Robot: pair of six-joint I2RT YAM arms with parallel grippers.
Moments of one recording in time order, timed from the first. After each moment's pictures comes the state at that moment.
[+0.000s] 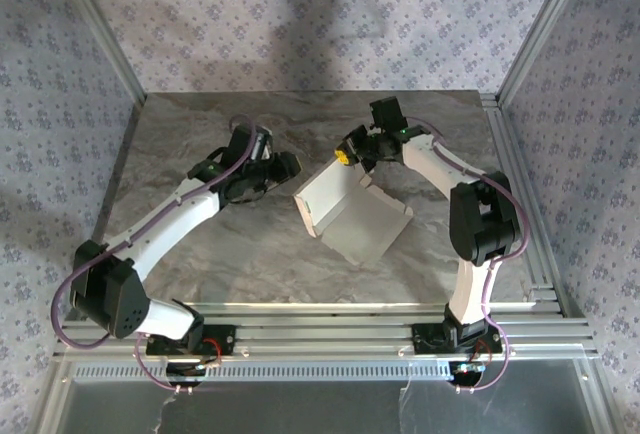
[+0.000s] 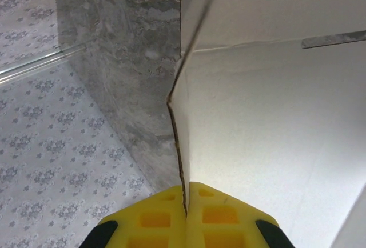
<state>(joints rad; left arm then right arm) -0.57 1.41 1.18 -0.50 0.12 -0.92 0.38 1.88 1.49 -0.46 -0.55 1.28</state>
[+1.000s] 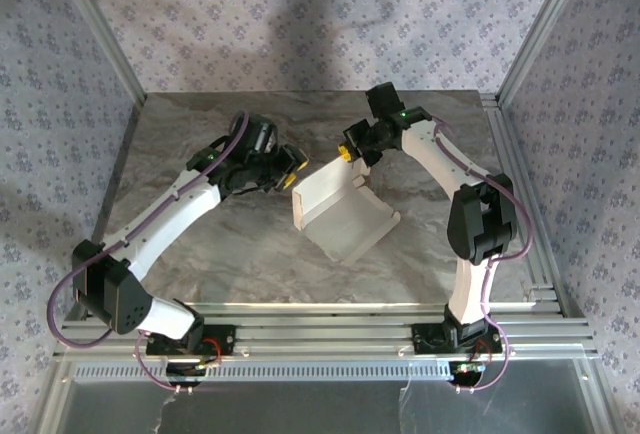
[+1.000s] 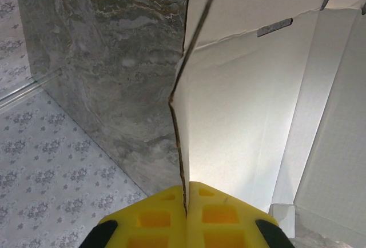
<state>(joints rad) -0.60 1.43 1.32 -0.66 0.20 -1.29 0.39 1.90 1.68 -0.78 -0.46 1.36</state>
